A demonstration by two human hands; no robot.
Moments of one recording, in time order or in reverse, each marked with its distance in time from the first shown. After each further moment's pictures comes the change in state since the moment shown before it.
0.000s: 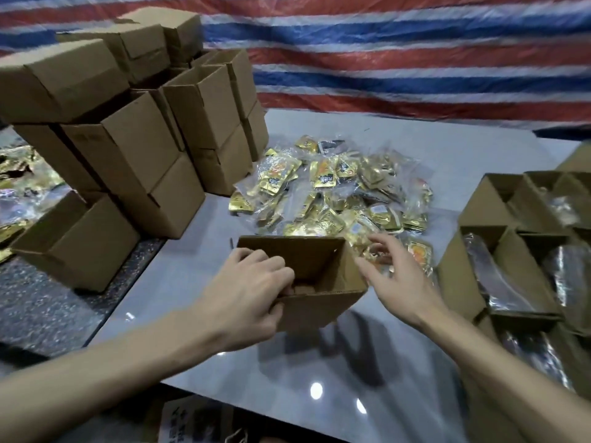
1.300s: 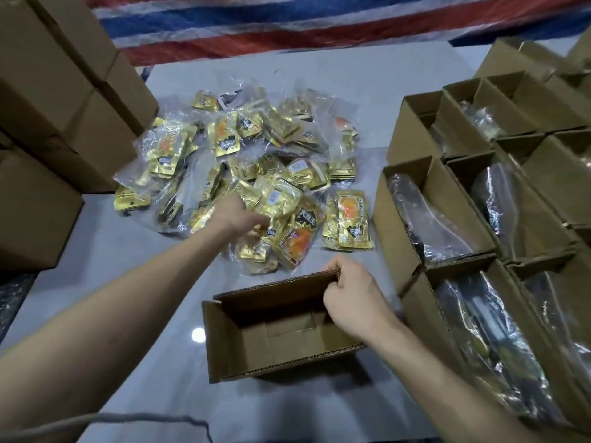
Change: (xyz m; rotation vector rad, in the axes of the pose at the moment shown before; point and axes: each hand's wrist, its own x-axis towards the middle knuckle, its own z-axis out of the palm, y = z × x) left_hand 0.244 -0.016 0.149 -0.629 -0.202 -0.600; right_hand -0.021 0.063 0.008 -0.013 -0.050 0.534
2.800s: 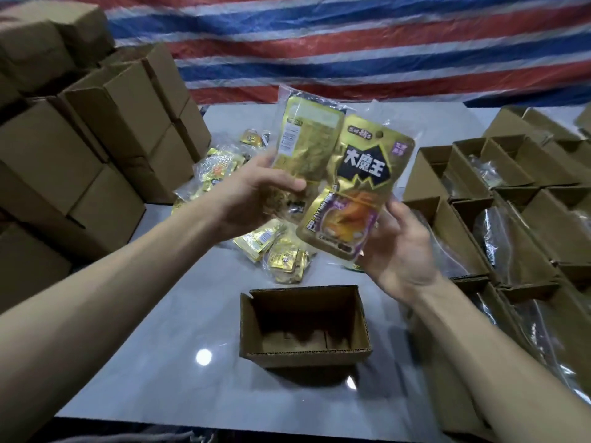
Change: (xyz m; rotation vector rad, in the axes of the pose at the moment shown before) left_hand -0.148 0.058 -0.118 -1.030 -0.506 0.522; right_hand -0.020 -0.065 -0.066 1.217 -0.310 -0.256
